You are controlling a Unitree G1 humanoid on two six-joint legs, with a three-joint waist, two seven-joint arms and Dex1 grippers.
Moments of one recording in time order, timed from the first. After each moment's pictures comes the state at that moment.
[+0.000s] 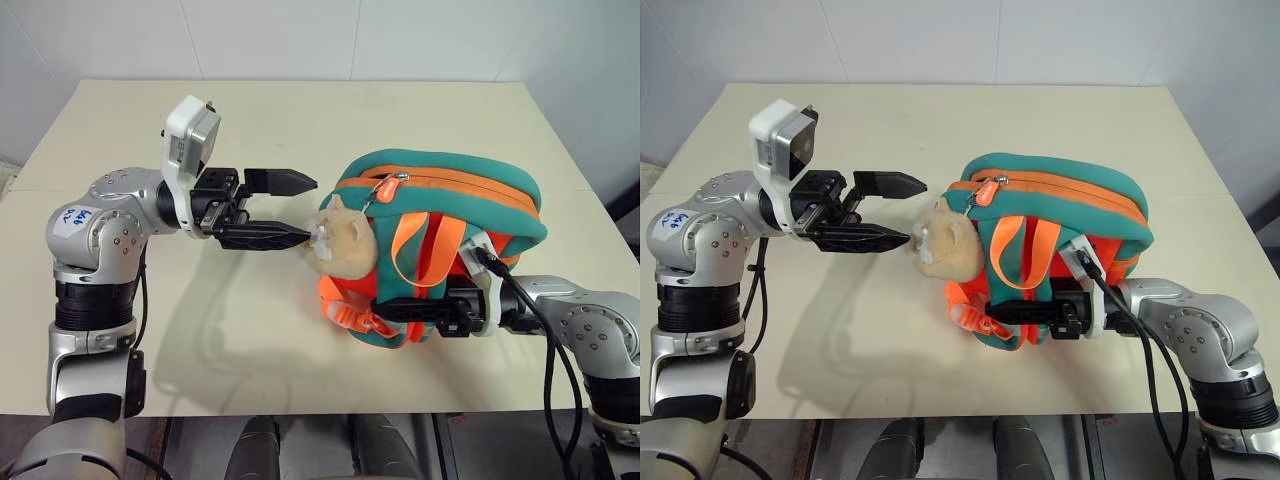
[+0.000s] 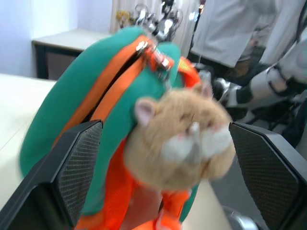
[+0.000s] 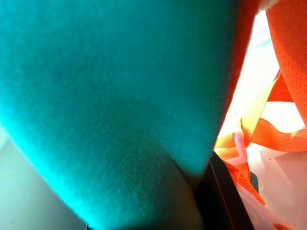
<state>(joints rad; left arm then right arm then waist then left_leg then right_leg) -0.83 0.60 0.10 -0.05 -0.73 0.83 -1.30 -0.39 -0.75 -0.05 -0.34 1.06 1.02 1.03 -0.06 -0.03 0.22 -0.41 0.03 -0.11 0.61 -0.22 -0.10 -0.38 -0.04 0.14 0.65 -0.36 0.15</state>
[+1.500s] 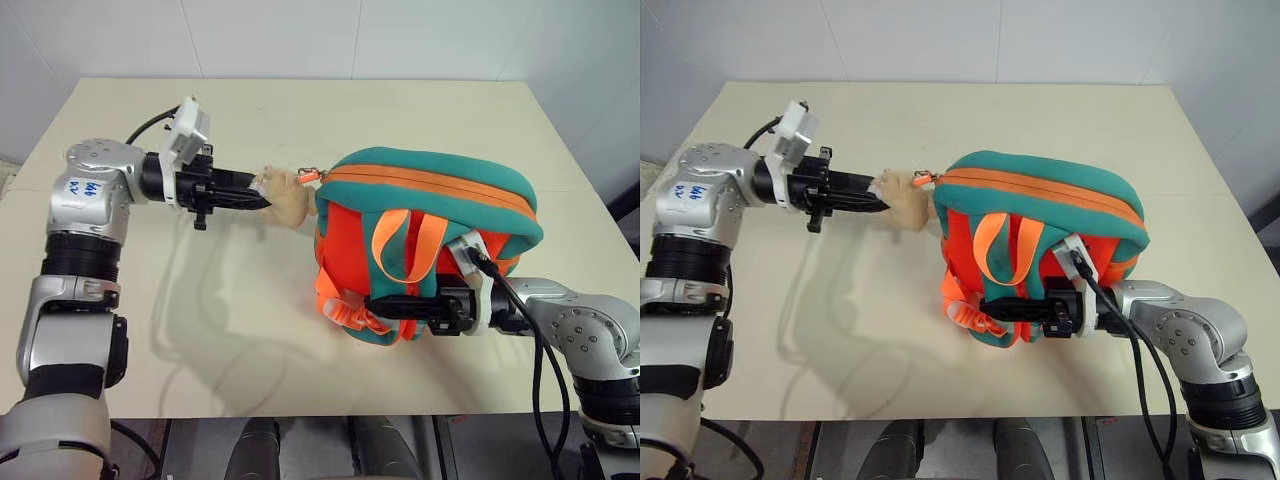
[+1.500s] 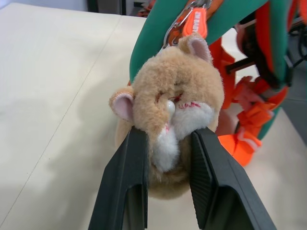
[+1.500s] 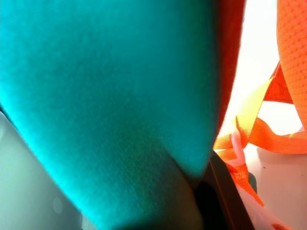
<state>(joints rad) -1.06 0.71 -0.08 0.58 -0.34 0.34 -1.45 -0.38 -0.71 -0.05 -0.34 1.06 1.01 0.99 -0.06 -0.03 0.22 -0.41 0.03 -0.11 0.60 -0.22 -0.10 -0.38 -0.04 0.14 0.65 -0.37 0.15</state>
